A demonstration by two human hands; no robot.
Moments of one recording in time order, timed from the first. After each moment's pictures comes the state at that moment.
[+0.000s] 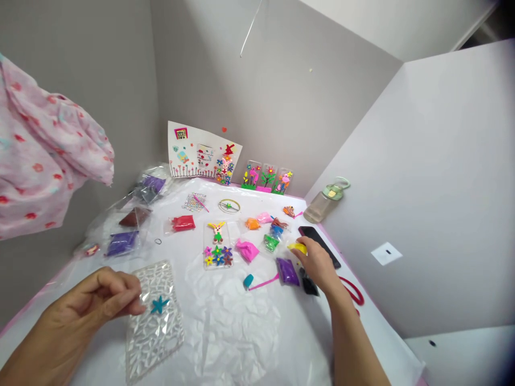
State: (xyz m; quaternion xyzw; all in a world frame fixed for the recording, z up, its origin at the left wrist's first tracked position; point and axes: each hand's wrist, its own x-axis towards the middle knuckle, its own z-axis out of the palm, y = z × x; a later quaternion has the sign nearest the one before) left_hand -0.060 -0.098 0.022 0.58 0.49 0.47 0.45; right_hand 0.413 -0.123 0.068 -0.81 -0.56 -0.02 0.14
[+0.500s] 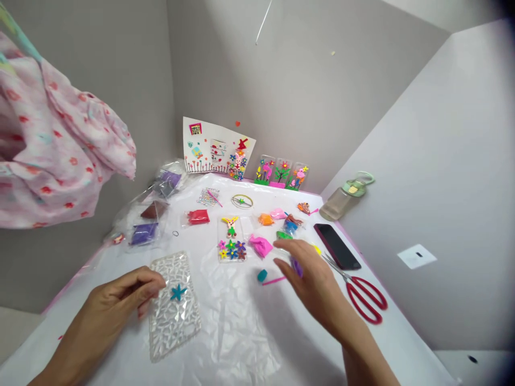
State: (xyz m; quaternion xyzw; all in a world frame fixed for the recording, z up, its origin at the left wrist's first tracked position) left_hand -0.065 -0.106 0.023 0.62 0.56 0.34 0.43; right_hand 0.309 -0.154 0.107 -0.57 -0.77 -0.02 0.28
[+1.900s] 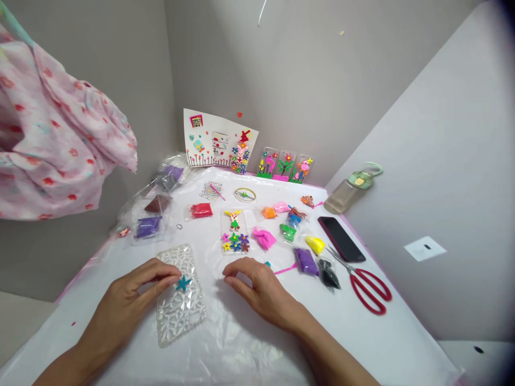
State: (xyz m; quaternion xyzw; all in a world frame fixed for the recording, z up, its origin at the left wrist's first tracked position) left_hand -0.049 -0.109 0.039 0.71 0.52 0.33 0.34; right_hand 0.235 -0.143 0.071 -0.51 -0.75 0.32 0.27
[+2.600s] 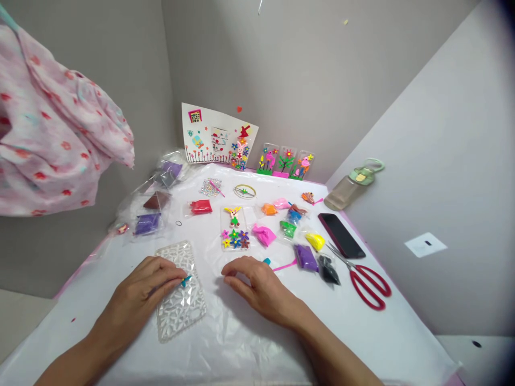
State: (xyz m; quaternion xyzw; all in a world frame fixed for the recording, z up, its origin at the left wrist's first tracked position) left_hand -0.055 -0.104 0.006 0.81 0.41 0.34 0.25; right_hand 0.235 -0.143 0.069 -0.49 -0.77 0.31 0.26
